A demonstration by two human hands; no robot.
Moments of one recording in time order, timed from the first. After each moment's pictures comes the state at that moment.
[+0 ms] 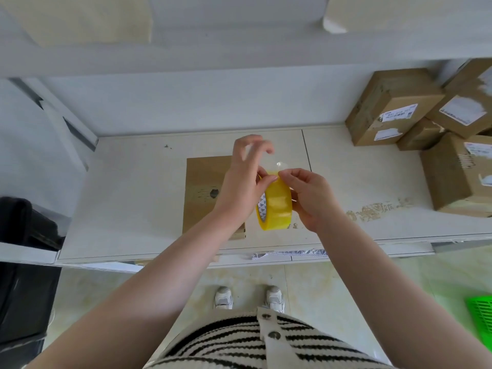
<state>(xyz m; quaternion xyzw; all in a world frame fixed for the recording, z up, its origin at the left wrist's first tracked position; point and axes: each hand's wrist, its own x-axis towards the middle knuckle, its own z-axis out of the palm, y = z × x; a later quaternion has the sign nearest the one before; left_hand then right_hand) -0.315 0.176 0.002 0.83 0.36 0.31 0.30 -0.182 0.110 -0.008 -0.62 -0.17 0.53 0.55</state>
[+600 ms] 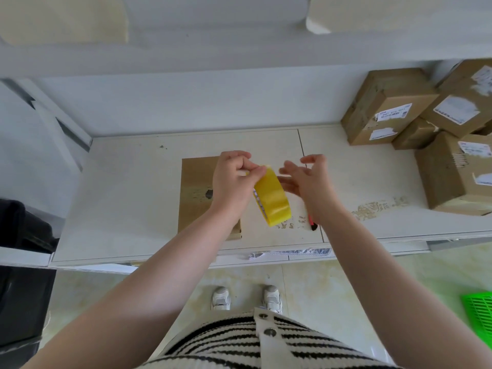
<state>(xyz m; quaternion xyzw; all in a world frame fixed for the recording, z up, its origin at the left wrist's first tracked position) -0.306 0.179 -0.005 0.61 0.50 0.36 0.49 -0.165 0.120 -0.013 -0.66 -0.22 0.43 0.57</state>
